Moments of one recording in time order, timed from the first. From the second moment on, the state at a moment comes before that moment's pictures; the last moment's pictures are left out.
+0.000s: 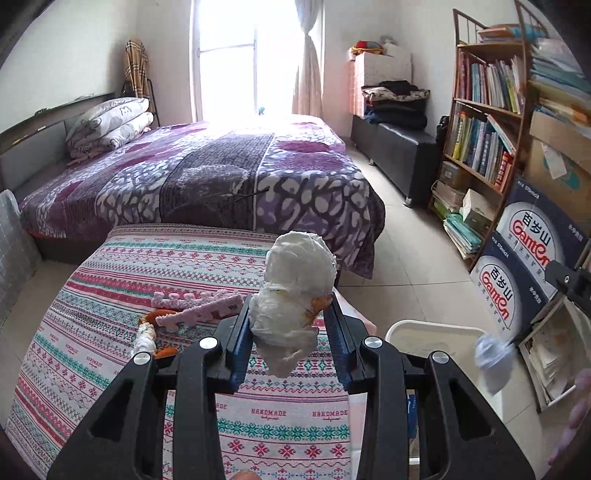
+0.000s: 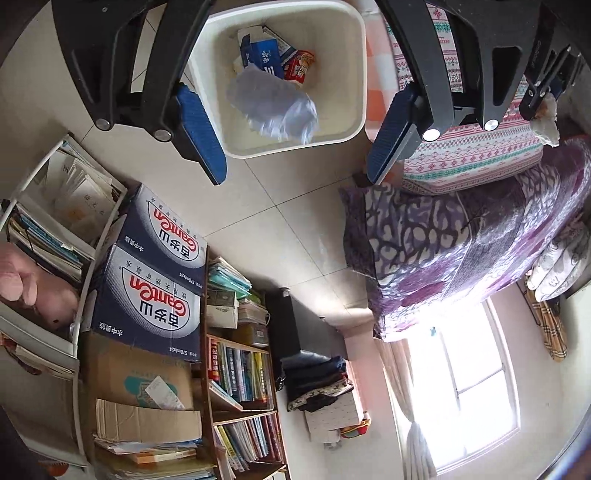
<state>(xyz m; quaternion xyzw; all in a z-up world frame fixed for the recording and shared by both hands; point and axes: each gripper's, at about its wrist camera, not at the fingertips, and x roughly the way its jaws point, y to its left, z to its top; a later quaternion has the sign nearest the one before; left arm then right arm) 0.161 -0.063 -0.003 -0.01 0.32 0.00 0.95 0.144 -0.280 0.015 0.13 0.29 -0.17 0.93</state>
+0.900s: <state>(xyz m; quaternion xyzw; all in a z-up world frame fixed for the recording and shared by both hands) 0.159 -0.184 -0.017 0.01 0.37 -0.16 0.92 0.112 -0.365 0.030 0.22 0.26 -0.22 0.91</state>
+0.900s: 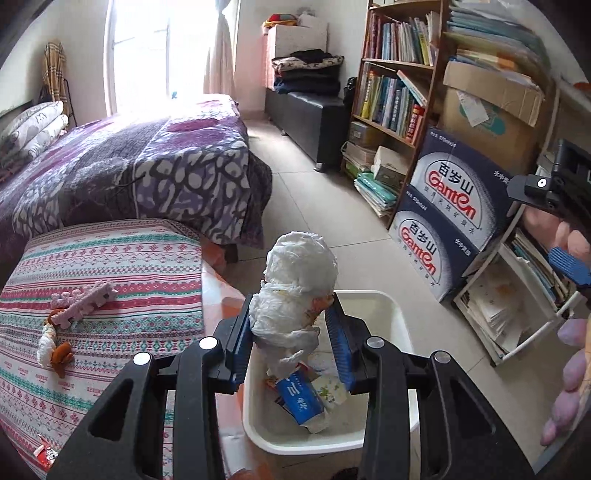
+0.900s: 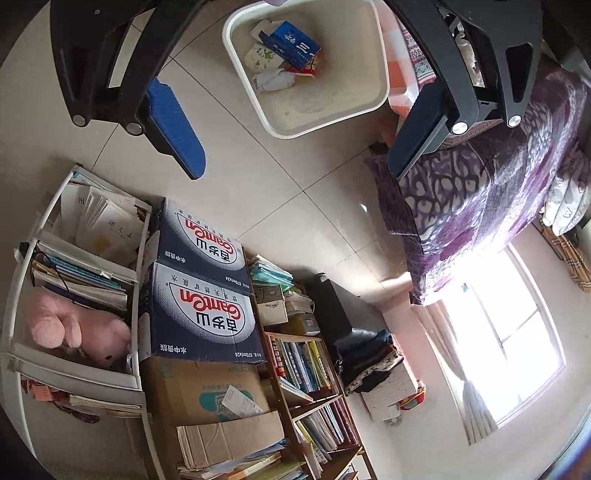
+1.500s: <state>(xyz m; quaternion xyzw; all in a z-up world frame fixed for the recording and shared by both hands) 0.159 -0.111 -0.035 0.01 0.42 -0.06 0.91 0.130 -0.326 0.022 0.20 0.30 -0.18 0.91</state>
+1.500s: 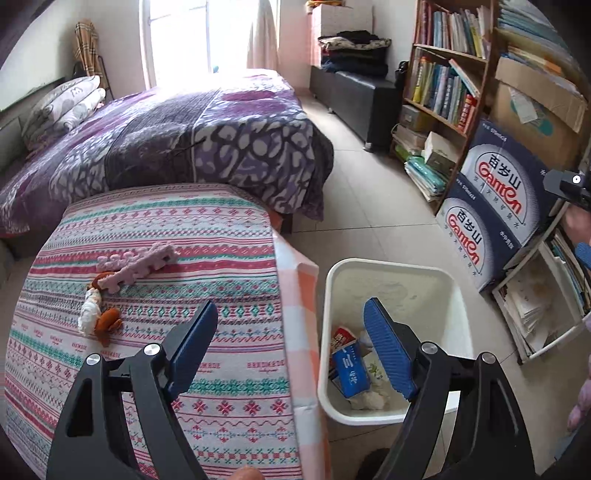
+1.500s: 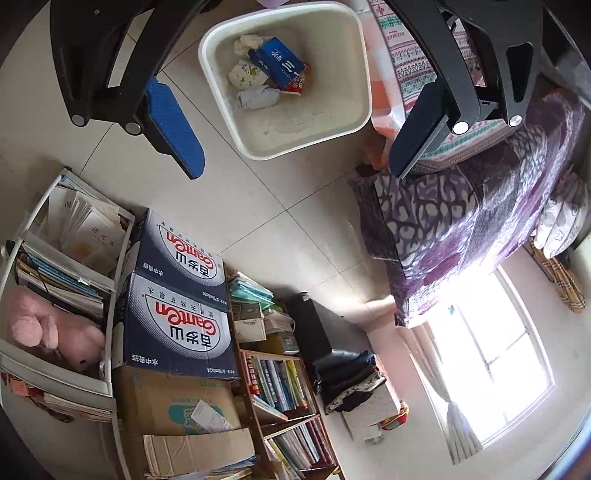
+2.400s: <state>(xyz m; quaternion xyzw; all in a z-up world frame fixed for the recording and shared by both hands) 0.079 0.136 -0.116 -0.23 0.55 0.25 0.77 0.168 -0.173 -0.021 0.09 0.41 -0.04 0.91</state>
